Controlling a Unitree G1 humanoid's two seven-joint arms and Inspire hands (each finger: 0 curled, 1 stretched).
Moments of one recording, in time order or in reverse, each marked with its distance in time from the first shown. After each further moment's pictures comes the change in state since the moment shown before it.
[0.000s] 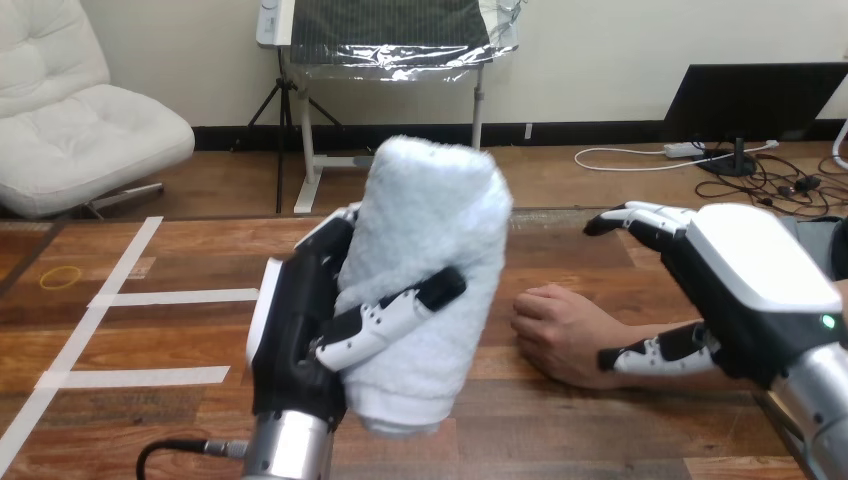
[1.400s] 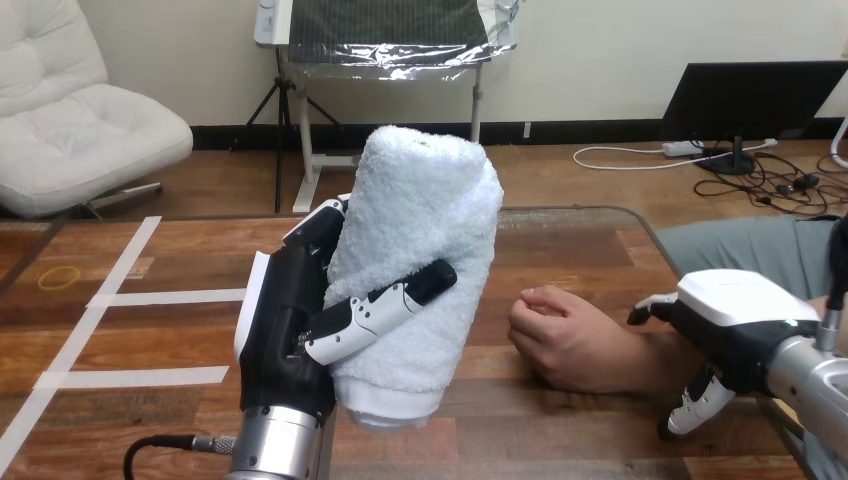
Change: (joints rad) left arm -0.001 0.001 0.035 -0.002 -0.002 0.003 -0.024; right arm -0.220 -0.124 0.179 0.375 -0.148 0.093 0.271
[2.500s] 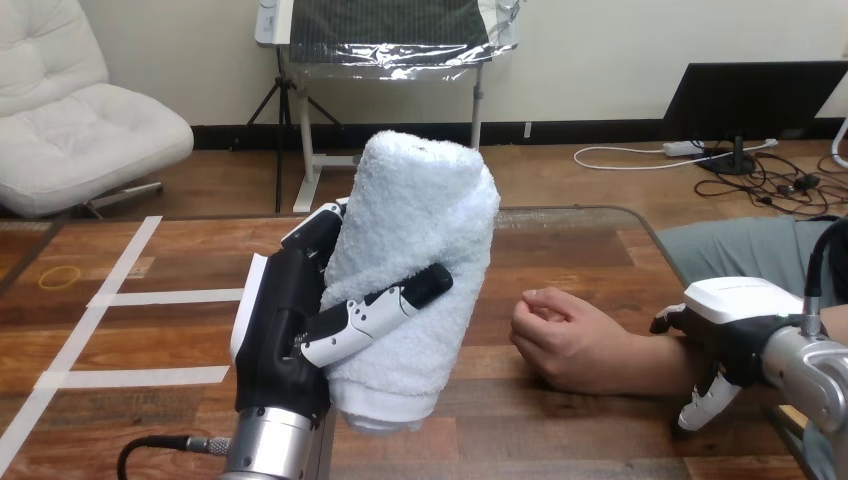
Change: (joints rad) left arm 0.001 0.006 0.013 0.000 0.001 0.011 -0.014; right arm -0.117 -0.021 0.099 0.175 -0.049 0.038 0.009
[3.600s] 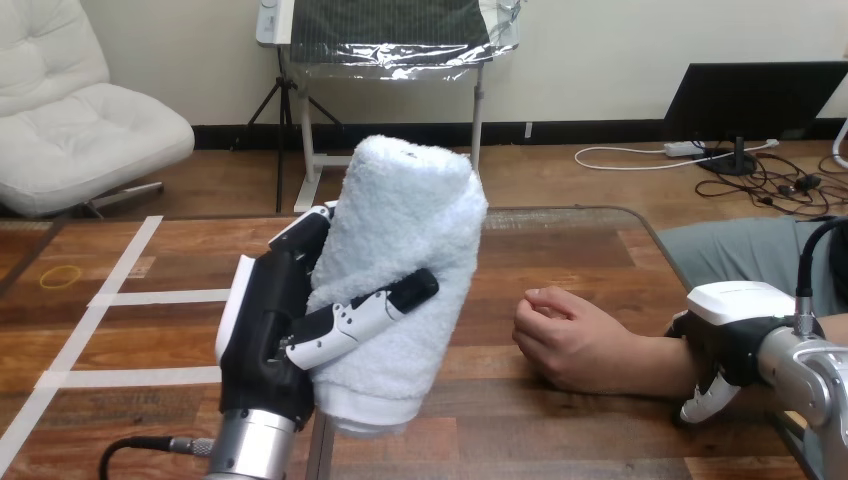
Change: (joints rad) left arm 0.002 0.023 0.046 0.002 -0.012 0.005 -0.041; right arm -0.070 0.003 0.078 0.129 0.006 0.035 -0.046
